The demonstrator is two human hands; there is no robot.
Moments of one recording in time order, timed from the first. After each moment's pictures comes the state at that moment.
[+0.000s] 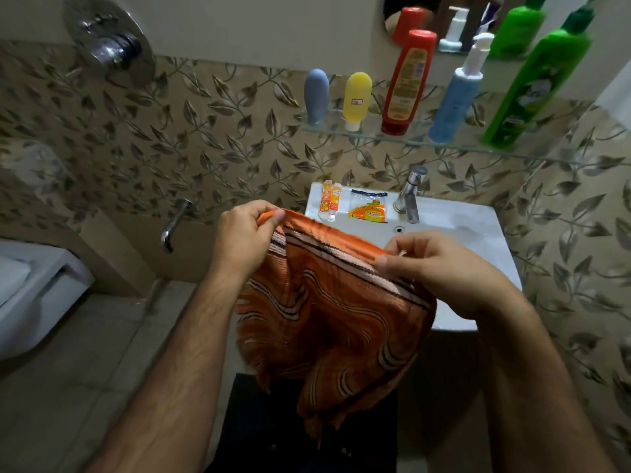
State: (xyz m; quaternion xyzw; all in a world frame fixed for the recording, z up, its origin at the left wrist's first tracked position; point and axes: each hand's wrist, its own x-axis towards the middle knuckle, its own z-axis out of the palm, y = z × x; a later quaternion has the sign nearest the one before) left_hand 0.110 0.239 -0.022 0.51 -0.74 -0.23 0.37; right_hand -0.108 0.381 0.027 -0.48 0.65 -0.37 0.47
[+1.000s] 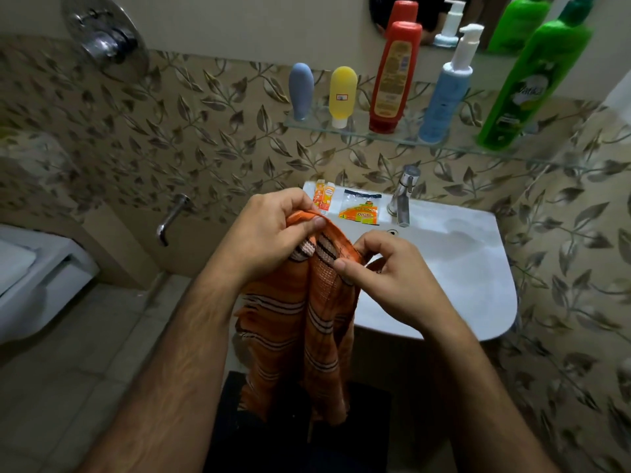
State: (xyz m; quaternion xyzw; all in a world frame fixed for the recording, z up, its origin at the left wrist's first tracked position) left_hand 0.048 0.275 0.006 0.36 -0.83 -0.27 0.33; right_hand -0.134 0.375 -0.020 -0.61 0.62 -0.42 0.27
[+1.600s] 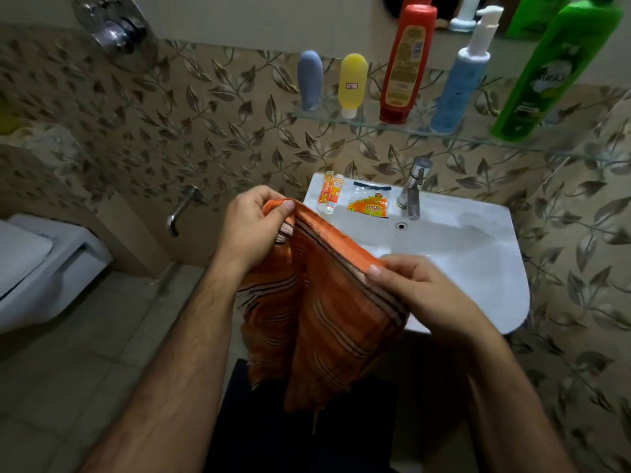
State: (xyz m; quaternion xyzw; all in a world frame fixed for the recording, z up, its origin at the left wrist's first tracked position) left_hand 0.054 0.259 -0.026 0.53 -0.68 -0.31 0.40; right_hand -0.146 0.400 -0.027 -0.45 0.56 -0.43 0.54
